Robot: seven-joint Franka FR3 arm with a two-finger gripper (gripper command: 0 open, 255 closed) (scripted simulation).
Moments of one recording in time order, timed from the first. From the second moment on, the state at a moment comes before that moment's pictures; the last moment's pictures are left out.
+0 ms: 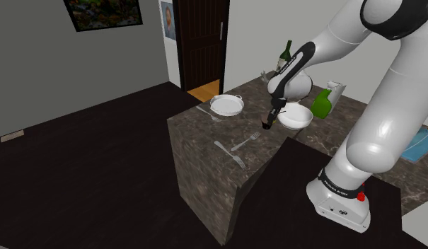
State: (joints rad) arm -0.08 0.07 -0.49 -2.65 0.17 2.73 -0.78
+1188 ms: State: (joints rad) arm -0.12 -0.21 -0.49 -2.62 -0.10 2.45 -0.58
